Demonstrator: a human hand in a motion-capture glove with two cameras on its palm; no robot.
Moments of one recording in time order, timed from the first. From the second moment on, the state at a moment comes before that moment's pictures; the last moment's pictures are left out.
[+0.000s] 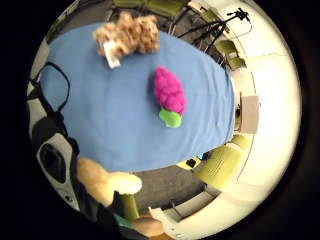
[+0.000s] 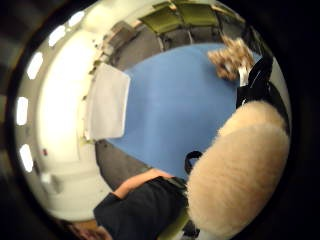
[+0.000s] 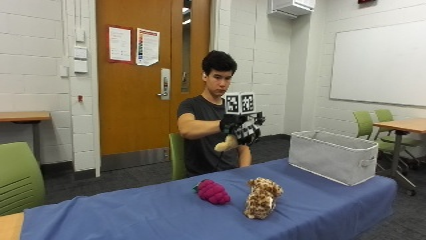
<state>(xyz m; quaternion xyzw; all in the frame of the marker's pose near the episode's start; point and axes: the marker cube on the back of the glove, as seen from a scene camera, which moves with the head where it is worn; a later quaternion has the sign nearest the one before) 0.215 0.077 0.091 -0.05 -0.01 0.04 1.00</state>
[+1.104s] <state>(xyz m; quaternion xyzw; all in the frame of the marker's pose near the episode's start) -0.180 -0.137 -0.004 -0.03 -0.06 -0.16 0.99</state>
